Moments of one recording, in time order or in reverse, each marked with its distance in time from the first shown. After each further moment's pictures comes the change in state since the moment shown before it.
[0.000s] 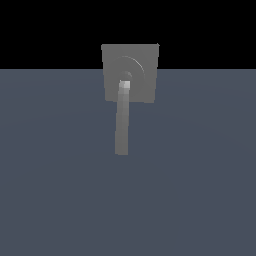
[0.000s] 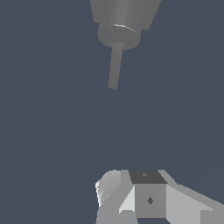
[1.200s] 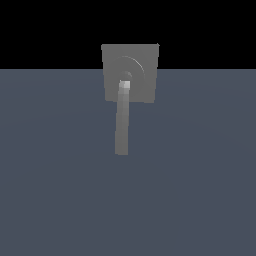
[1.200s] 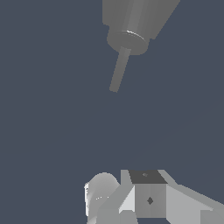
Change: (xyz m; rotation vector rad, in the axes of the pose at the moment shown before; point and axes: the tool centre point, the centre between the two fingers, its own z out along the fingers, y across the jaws) arm 0.005 -0.011 -0.002 -0.059 0.018 -0.110
